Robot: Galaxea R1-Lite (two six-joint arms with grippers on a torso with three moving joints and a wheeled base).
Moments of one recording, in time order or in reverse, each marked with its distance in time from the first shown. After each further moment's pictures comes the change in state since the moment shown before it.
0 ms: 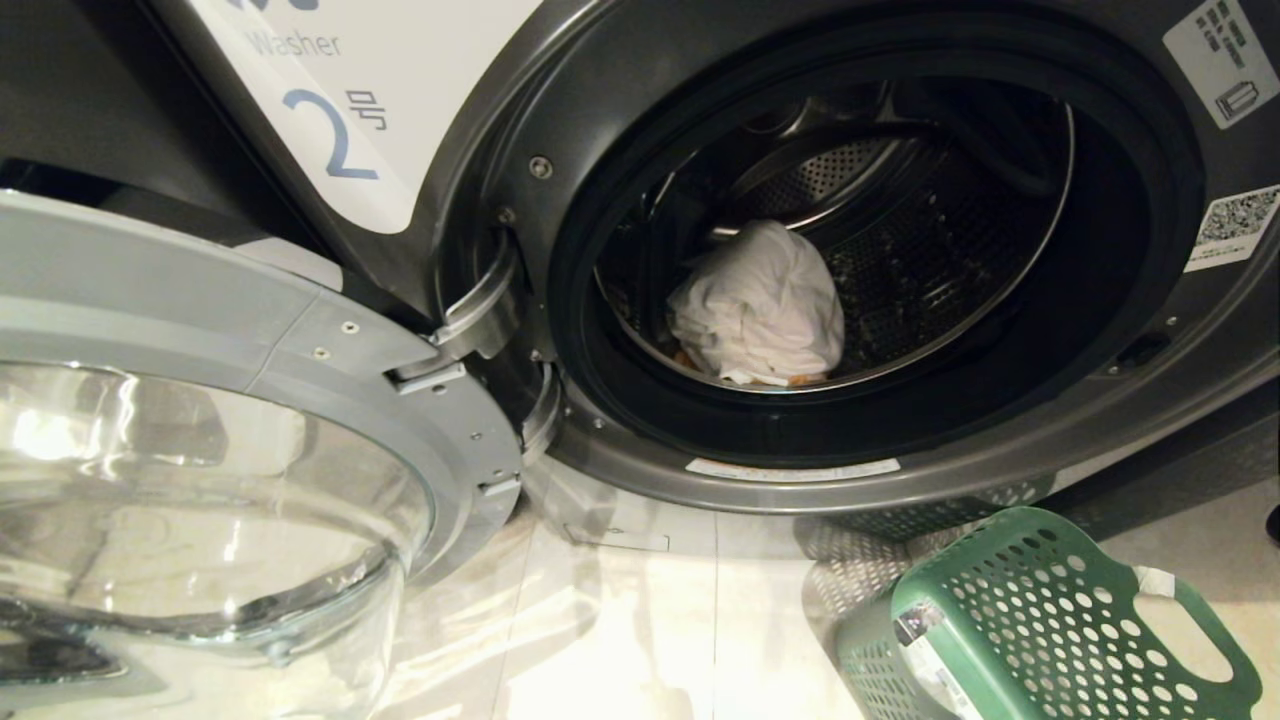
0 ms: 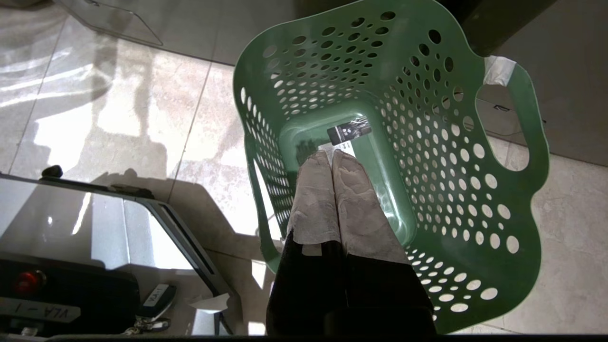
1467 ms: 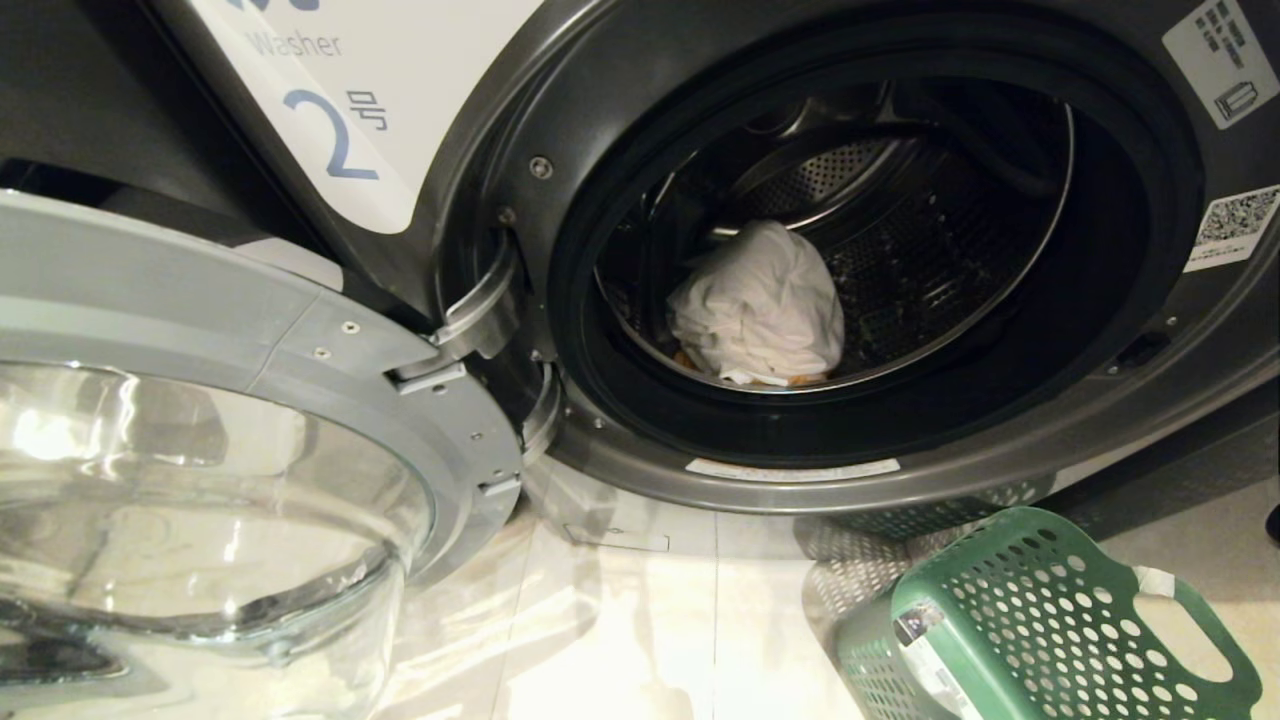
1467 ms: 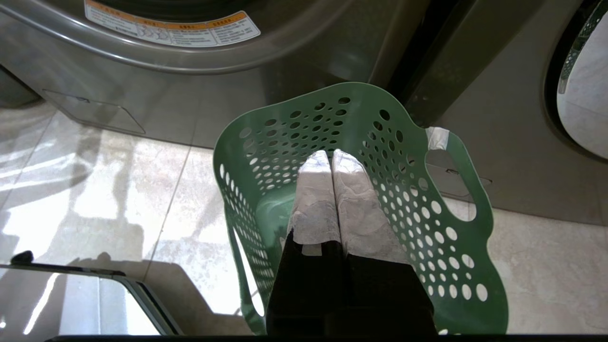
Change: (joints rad) left arm 0.000 0.000 0.000 0.000 -0.001 0.007; right arm -0.070 -0.266 0.000 0.000 0.006 -0.004
